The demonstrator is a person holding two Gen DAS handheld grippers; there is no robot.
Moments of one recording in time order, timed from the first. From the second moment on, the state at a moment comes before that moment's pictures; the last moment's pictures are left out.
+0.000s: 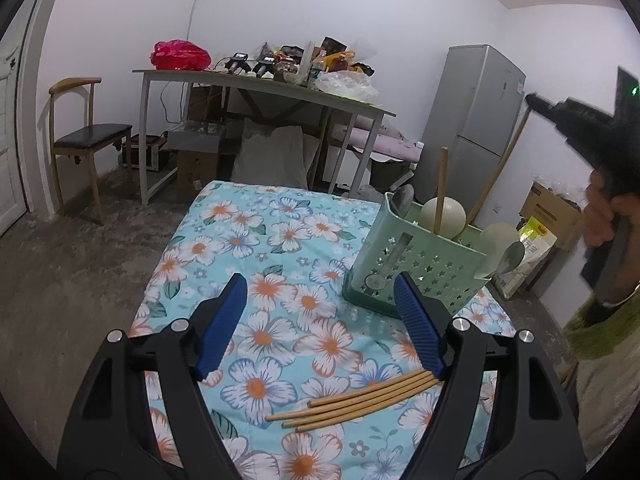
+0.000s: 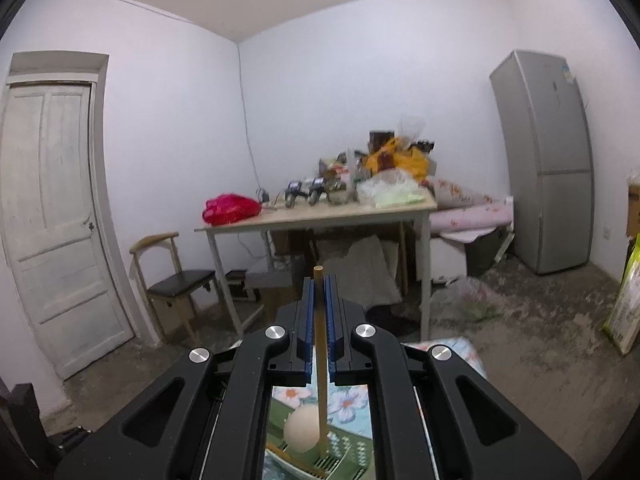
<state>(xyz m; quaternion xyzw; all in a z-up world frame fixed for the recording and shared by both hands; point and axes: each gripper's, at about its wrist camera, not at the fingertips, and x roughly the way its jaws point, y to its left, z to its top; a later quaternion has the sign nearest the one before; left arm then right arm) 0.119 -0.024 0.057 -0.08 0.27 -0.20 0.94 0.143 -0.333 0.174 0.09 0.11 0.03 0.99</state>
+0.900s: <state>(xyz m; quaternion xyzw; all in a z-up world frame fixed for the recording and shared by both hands) 0.134 -0.029 0.036 -0.08 0.30 -0.19 0.93 0.053 -0.364 0.128 0.22 0.16 0.10 0.96</state>
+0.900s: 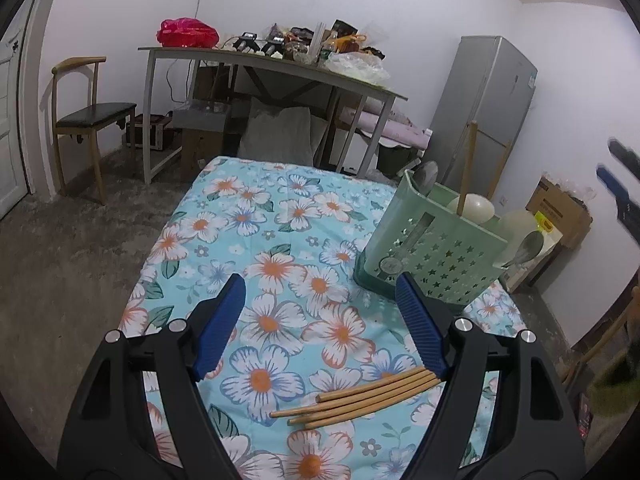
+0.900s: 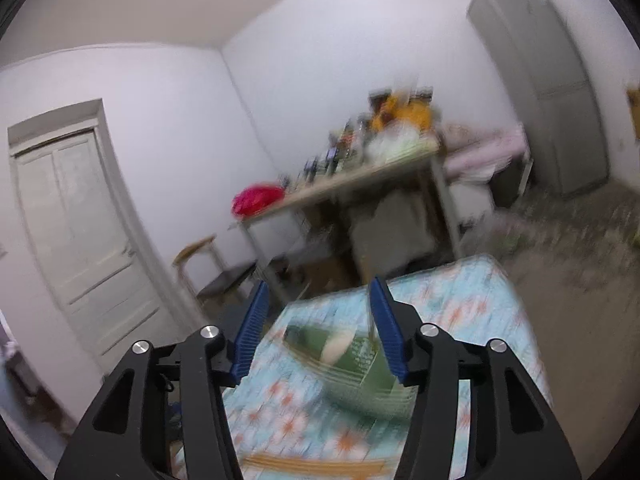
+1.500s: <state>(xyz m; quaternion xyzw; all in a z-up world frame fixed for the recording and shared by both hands) 0.170 -0.051 -0.055 -0.01 0.49 -0.19 0.85 0.090 -0.296 -0.118 0.51 0.47 0.13 0.71</state>
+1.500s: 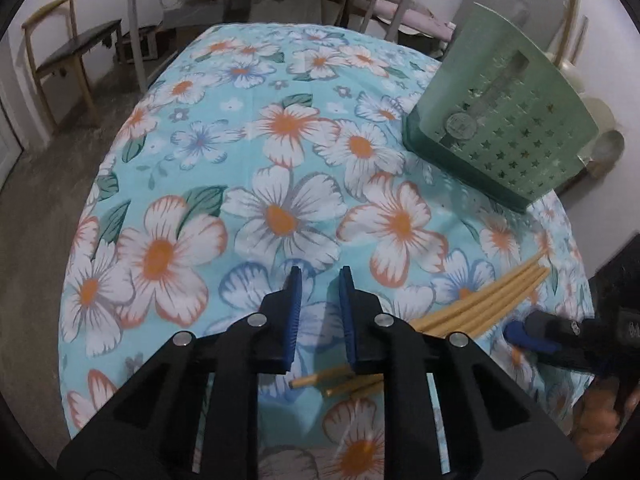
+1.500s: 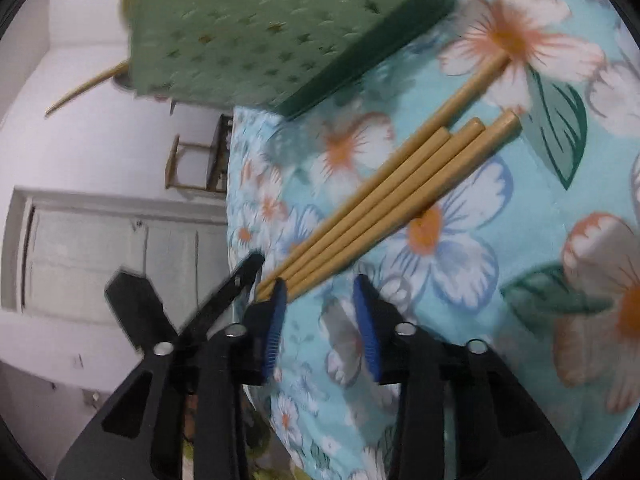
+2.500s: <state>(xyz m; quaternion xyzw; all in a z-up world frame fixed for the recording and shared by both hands) 0.070 -0.111 -0.048 -0.05 0.57 -0.41 0.71 0.058 -0.365 -0.082 0.35 0.47 0.00 0.81</state>
